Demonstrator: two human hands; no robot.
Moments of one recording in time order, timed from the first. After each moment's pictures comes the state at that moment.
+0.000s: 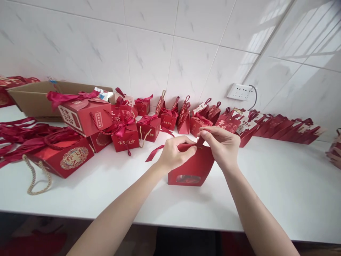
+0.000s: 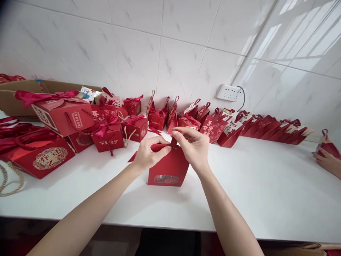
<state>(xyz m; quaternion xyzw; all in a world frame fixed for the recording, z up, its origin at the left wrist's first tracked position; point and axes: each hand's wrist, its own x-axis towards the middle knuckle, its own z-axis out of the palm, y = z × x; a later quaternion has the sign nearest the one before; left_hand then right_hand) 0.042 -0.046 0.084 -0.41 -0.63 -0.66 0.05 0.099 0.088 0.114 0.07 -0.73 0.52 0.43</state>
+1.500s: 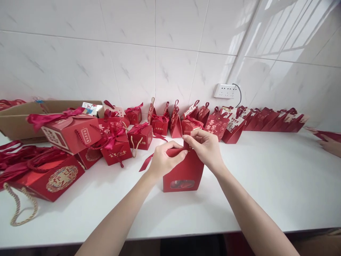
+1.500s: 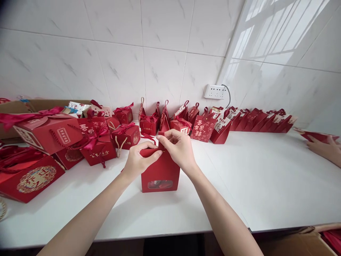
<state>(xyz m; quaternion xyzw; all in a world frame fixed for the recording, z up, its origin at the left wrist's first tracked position) 0.040 -0.047 0.084 -0.40 -0.67 -0.62 0.07 0.095 0.085 0.114 0.02 -0.77 0.55 0.34</state>
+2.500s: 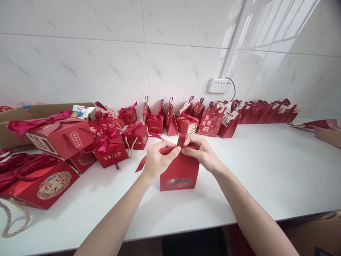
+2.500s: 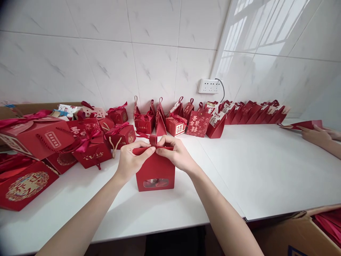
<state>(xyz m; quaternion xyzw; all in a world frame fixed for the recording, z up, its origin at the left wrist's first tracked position) 0.042 -0.046 0.086 -0.37 -0.69 -0.62 0.07 0.113 0.097 0.102 0.08 -0.74 0.65 0.16</state>
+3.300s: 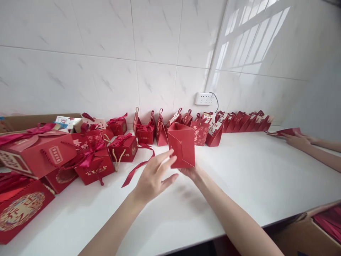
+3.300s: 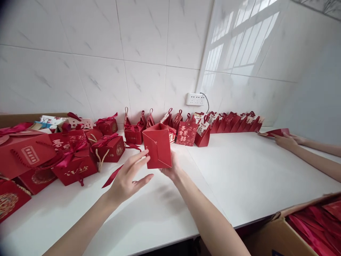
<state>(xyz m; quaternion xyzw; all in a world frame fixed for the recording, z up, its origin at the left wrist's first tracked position) 0.040 -0.040 0.060 -0.60 -0.59 -0.37 0.40 0.076 0.124 0.056 -0.01 -0.48 0.86 0.16</state>
